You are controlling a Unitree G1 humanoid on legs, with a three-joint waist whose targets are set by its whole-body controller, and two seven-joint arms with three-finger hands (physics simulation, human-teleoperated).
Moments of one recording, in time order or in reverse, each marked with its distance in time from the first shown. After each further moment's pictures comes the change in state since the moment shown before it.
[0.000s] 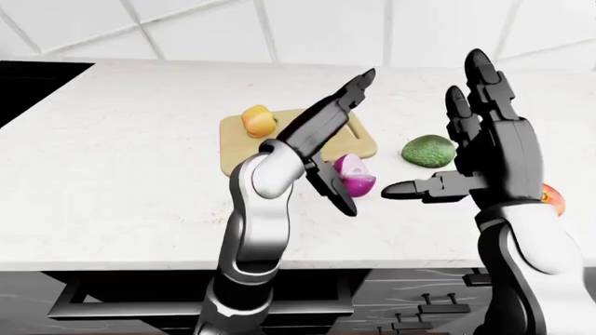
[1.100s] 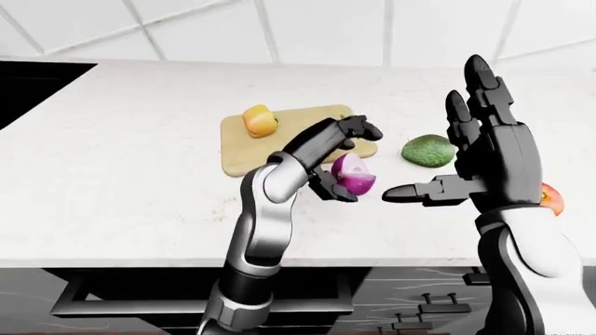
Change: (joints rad) left arm 0.044 -0.002 0.010 0.171 0.019 -0.149 0.041; right arm 0.025 0.004 -0.003 0.001 -0.005 -0.014 0.006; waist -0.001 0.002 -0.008
